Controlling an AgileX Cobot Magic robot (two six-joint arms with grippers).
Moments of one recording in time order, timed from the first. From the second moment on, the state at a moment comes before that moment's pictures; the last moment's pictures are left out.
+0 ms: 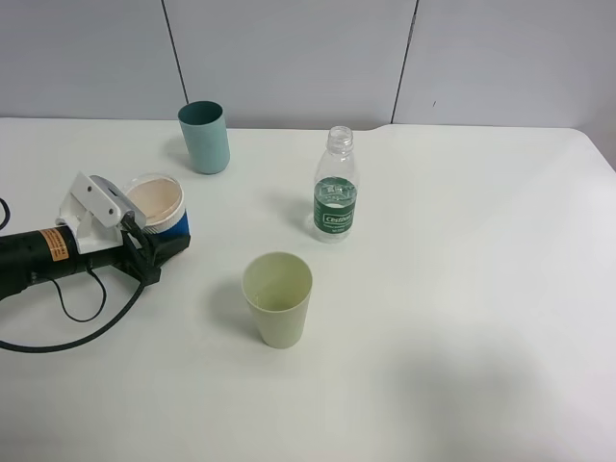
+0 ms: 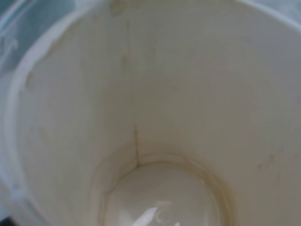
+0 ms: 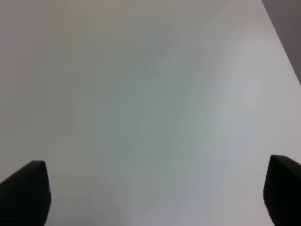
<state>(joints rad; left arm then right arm) 0.08 2.10 -0.44 0.81 -1.20 0.01 -0.02 0.00 -0.50 -0.02 1.05 -0.03</state>
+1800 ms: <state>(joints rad) 0.08 1.39 -0.19 0.55 -1.15 -0.06 -0.02 0.00 -0.50 -0.02 1.05 -0.03</state>
